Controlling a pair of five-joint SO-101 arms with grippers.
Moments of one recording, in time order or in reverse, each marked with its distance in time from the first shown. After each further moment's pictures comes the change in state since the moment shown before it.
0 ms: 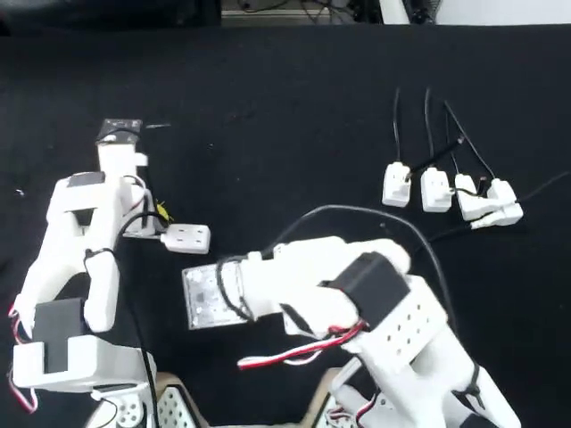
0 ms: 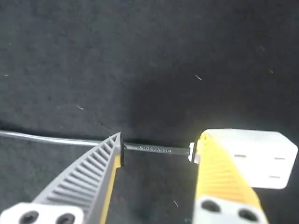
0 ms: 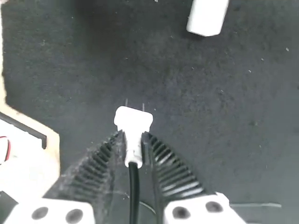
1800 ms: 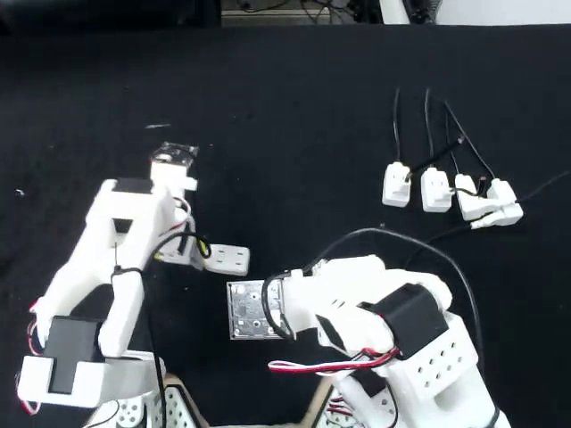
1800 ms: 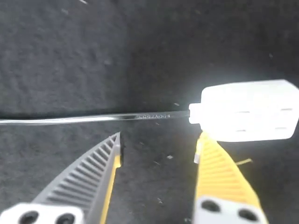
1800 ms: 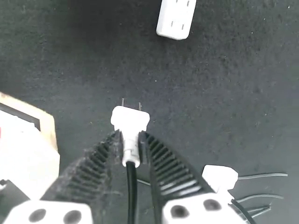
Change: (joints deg) left arm 13.8 -5.7 4.9 10.1 4.1; right arm 8.8 -14.9 13.5 0.1 6.3
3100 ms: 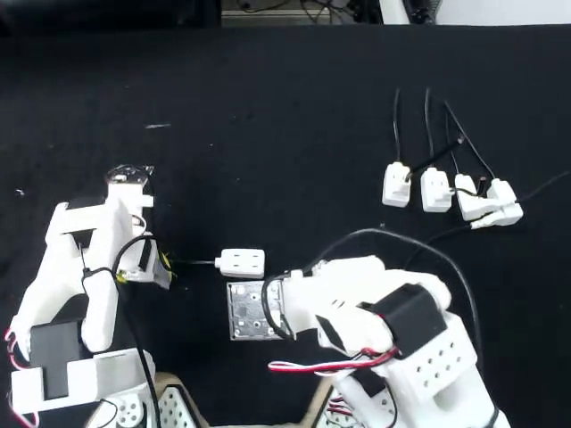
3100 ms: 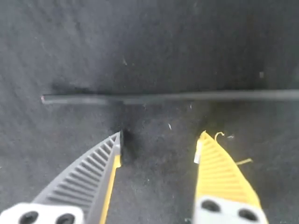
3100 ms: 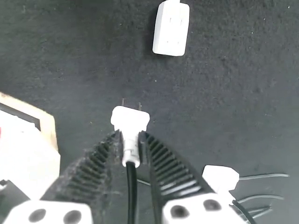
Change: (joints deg) left arm -16.4 -0.8 6.6 -1.0 -9.8; right arm 0.0 0.0 1.2 0.0 0.0
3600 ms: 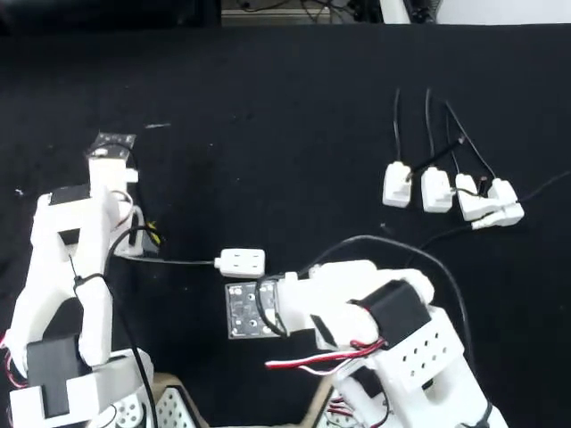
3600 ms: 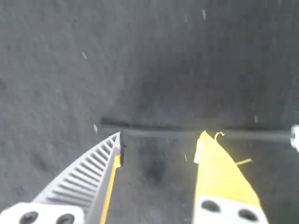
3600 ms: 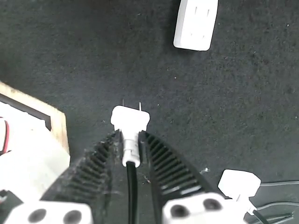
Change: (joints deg) left arm -1.9 -4.4 -4.8 -6.3 0.4; right arm 0.0 -0.1 6.3 -2.6 0.0
